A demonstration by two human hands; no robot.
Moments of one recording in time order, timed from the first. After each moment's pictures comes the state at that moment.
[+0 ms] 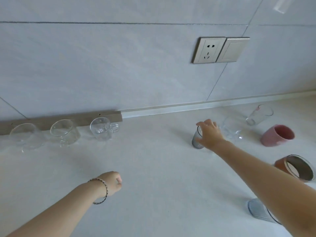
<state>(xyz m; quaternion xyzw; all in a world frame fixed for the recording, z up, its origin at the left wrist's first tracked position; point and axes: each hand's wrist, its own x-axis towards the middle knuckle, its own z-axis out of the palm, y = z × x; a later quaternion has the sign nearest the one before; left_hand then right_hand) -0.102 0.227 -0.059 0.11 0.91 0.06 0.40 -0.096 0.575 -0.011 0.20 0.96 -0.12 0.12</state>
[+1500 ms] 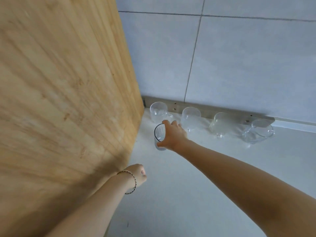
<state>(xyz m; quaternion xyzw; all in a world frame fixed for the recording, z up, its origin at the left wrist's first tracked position) -0.109 -0.209 -0.051 -0.07 0.90 0.16 0.40 -0.199 -0.063 -0.007 -0.08 0.96 -0.18 0.19</state>
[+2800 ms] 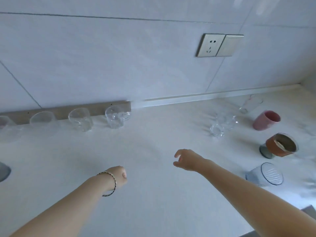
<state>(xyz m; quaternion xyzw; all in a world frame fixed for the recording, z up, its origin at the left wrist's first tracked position) -0.068 0.170 -0.072 0.19 0.90 0.08 0.39 -0.005 0.426 -0.026 0.19 0.91 -0.19 0.32</state>
